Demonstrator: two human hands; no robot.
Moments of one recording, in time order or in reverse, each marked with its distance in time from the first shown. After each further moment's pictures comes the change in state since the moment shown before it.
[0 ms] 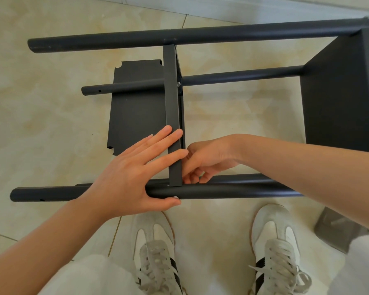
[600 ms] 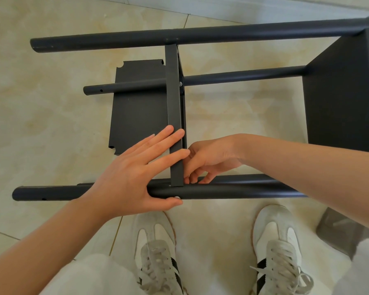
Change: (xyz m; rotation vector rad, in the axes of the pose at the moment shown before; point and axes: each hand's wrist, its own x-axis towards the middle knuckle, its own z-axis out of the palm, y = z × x) left_hand 0.000 0.000 -0.001 0.007 0.000 0.001; right_hand -0.005 -0.001 0.000 0.032 -0.026 -0.015
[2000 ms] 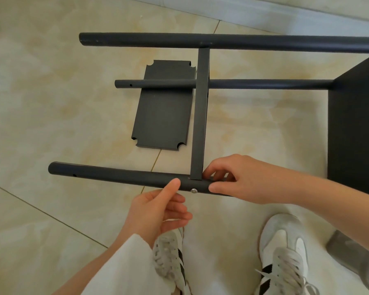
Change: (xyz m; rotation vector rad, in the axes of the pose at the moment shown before) left_hand -0.028 0.086 0.005 -1.469 0.296 -1.529; right_hand -0.050 0.015 0.050 -0.575 0.485 -0.167
